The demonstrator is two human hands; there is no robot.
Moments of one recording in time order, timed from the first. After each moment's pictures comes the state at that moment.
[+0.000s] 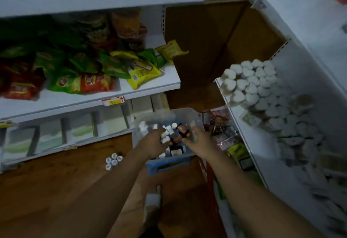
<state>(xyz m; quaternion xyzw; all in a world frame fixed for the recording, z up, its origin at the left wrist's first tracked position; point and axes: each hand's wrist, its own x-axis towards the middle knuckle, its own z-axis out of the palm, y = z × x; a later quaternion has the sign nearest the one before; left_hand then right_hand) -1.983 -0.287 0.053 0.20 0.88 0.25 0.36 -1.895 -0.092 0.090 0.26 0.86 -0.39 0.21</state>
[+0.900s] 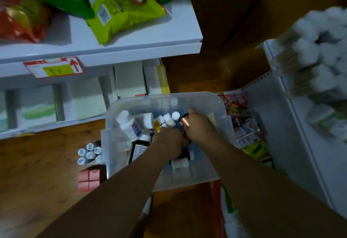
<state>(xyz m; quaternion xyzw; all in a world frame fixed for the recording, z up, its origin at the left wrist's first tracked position) -2.029 -0.192 -0.185 0.28 0.87 0.06 0.40 -2.021 -0.063 -0.173 0.22 0.92 -0.15 0.29</state>
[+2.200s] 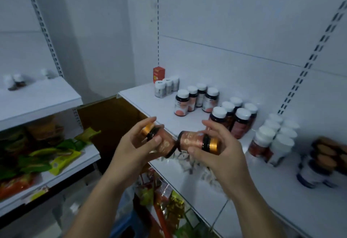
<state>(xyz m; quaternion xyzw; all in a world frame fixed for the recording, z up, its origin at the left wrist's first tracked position) -1.729 -0.157 0.420 0.31 0.51 0.73 0.33 -1.533 -0.030 0.446 0.29 0.70 -0.55 -0.36</state>
